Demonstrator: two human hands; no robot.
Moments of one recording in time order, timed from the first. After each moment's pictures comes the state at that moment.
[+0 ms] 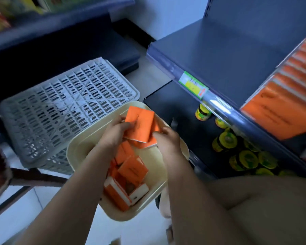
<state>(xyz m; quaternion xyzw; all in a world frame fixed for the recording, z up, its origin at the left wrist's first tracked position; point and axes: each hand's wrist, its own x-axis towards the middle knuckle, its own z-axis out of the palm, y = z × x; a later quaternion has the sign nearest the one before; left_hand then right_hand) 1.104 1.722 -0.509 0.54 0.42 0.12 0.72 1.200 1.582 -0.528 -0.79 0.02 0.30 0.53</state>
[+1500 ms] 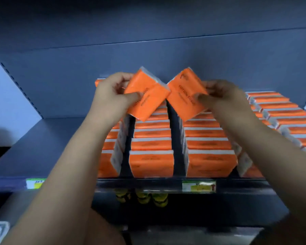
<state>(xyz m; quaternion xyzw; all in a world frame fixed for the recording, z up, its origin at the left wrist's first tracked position) 1.367 1.403 -0.213 0.79 -0.17 0.18 0.56 1.331 1.130 -0.235 -0.79 0.00 -0.22 0.57</state>
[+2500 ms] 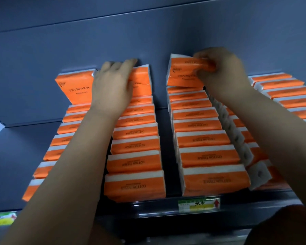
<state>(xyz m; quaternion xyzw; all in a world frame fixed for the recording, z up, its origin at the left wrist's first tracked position) 1.504 1.353 -0.261 0.91 -0.24 0.33 0.08 1.434 1.074 -0.247 -0.91 -0.01 -0.29 0.30</state>
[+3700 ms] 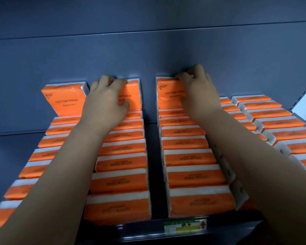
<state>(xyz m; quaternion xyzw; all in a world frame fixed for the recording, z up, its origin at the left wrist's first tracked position) 1.494 1.342 -0.259 0.94 -0.18 0.24 0.18 1.462 1.084 -0.259 -0.96 0.01 -0.28 0.06</state>
